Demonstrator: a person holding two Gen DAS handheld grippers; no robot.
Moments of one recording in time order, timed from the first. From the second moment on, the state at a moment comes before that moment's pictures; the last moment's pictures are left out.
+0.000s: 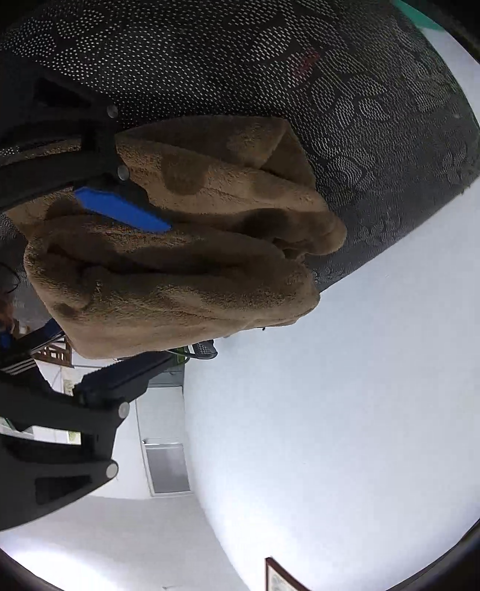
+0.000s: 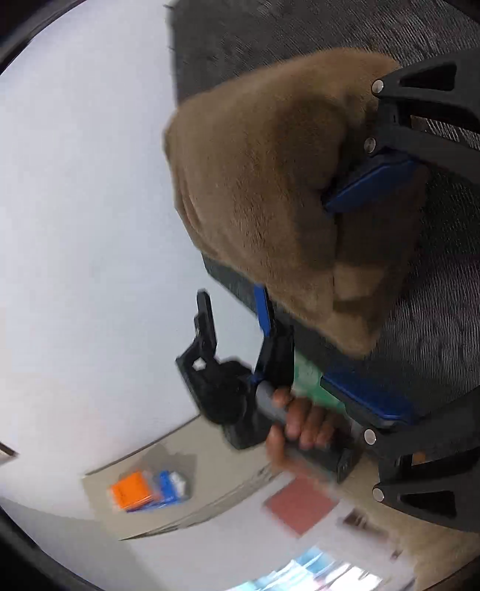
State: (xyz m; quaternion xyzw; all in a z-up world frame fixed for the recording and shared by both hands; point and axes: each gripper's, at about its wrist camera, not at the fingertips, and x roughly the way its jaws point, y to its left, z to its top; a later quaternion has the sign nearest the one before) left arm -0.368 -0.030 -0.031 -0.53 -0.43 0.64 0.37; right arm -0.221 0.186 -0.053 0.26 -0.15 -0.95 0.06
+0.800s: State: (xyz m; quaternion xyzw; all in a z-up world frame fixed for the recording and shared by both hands) left arm -0.410 -0.013 -0.050 -0.55 -0.45 0.60 0.37; right arm -0.227 0.194 -0.071 0.30 -0.31 -0.89 0.12
